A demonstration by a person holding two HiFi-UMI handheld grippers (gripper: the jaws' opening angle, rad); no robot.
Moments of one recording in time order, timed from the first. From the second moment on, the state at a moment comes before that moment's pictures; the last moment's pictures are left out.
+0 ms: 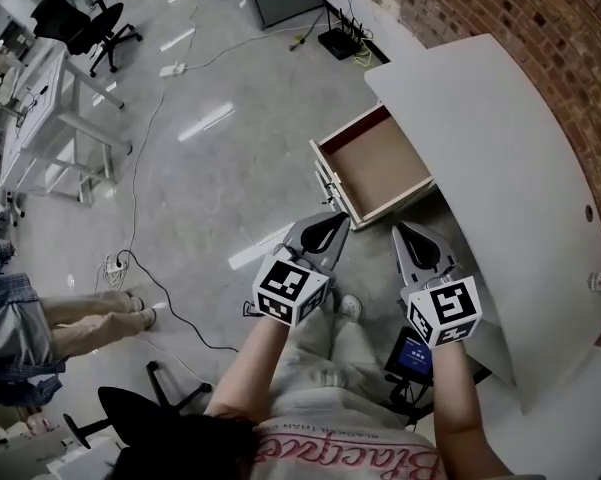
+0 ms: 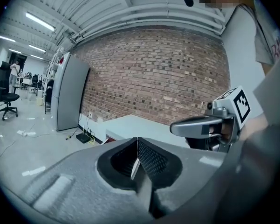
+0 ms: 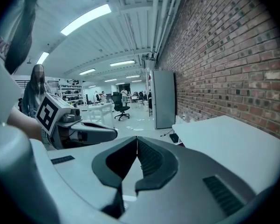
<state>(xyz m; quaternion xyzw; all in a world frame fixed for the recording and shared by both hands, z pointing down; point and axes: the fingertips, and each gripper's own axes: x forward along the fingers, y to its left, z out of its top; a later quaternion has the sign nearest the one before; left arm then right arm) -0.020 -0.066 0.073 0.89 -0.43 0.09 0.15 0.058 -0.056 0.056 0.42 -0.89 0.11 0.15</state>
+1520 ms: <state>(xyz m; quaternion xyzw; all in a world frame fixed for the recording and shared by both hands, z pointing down) -0.055 -0.190 0.414 0.85 -0.43 0.20 0.21 0.016 -0.126 0.349 0.43 -0.85 0.24 0.21</state>
